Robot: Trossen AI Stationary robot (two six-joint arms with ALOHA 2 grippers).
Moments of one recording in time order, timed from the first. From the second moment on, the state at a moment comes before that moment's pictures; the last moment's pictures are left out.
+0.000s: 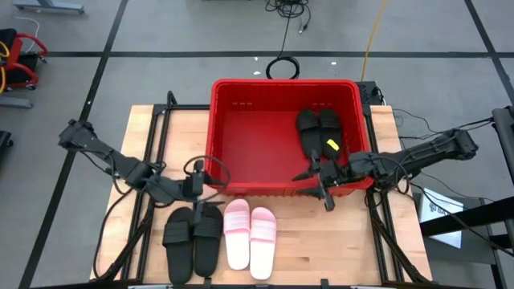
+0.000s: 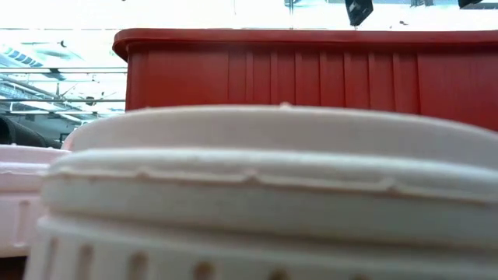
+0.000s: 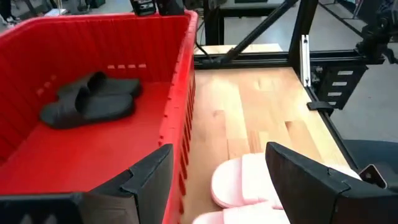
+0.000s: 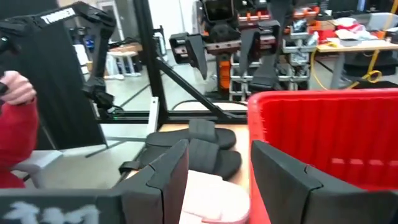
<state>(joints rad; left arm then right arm) -0.52 1.09 0.90 -0.24 -0.49 -0.20 0.23 0.98 0.61 0.30 0.03 0.12</state>
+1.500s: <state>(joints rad) -0.61 1.84 1.38 -0.35 -0.47 -0.17 0.34 1.13 0.61 0.33 0.14 0.11</state>
